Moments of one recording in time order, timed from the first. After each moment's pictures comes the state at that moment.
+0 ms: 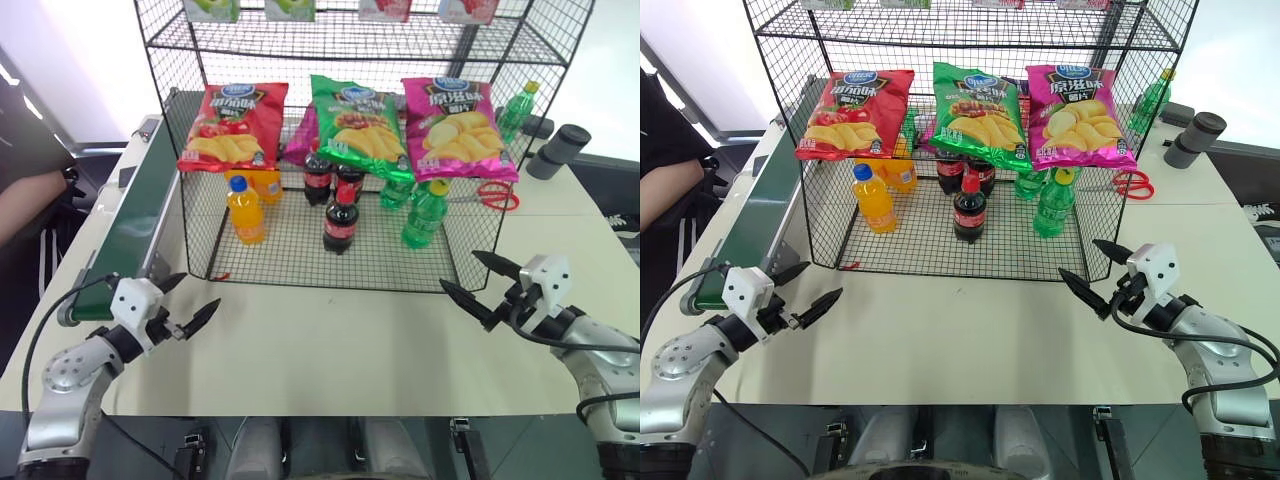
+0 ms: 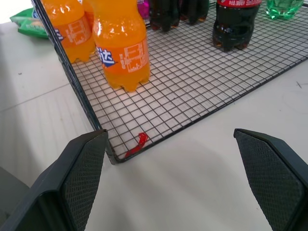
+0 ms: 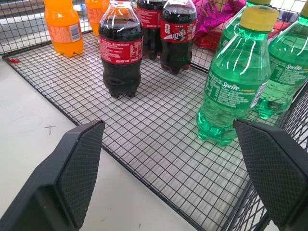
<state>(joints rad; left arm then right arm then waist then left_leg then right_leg) 0.14 0.58 0.25 -0.06 -0.35 0.02 -0.78 0.08 -0.64 -0.29 -0.15 0.46 0.13 0.82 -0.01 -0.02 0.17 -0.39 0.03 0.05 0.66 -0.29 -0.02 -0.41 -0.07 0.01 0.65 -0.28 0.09</state>
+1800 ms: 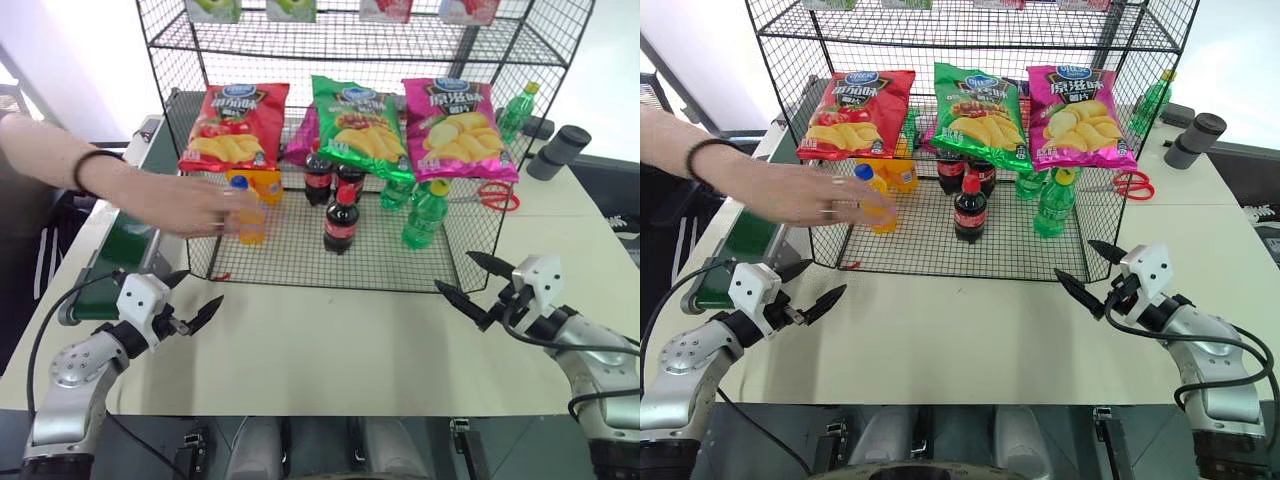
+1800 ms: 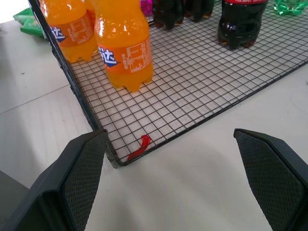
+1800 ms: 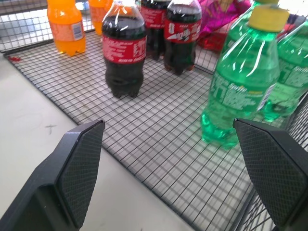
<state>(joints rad) 0.13 0.58 0.24 -0.10 -0.33 0.07 -0.74 0.07 -0.61 -0.28 -0.14 0.43 0.12 0.83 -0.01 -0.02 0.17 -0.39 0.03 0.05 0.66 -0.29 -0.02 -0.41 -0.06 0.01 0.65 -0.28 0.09</state>
